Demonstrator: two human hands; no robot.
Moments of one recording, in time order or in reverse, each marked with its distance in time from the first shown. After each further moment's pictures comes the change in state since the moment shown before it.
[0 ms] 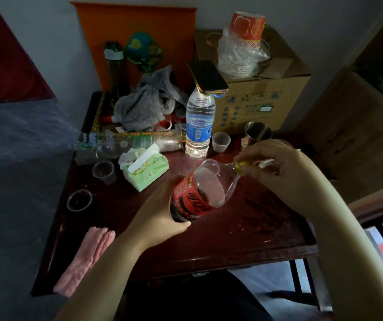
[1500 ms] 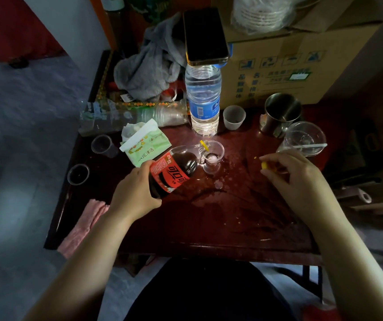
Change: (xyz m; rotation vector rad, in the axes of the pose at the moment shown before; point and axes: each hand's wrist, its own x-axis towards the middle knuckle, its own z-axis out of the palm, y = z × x) left_hand 0.049 -0.016 0.022 0.525 0.002 -0.507; right_hand 0.029 0.161 -0.011 -0.087 -0.068 0.102
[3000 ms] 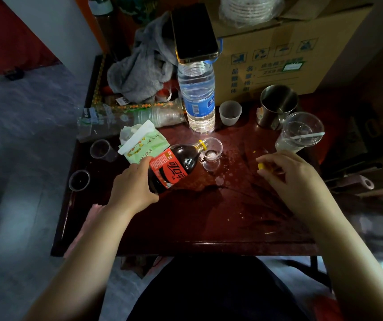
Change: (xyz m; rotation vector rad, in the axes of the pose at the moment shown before) left_hand 0.016 -0.003 -0.007 0.214 -0.020 0.026; right_hand -0.011 0.005 0.010 0.004 -0.006 0.048
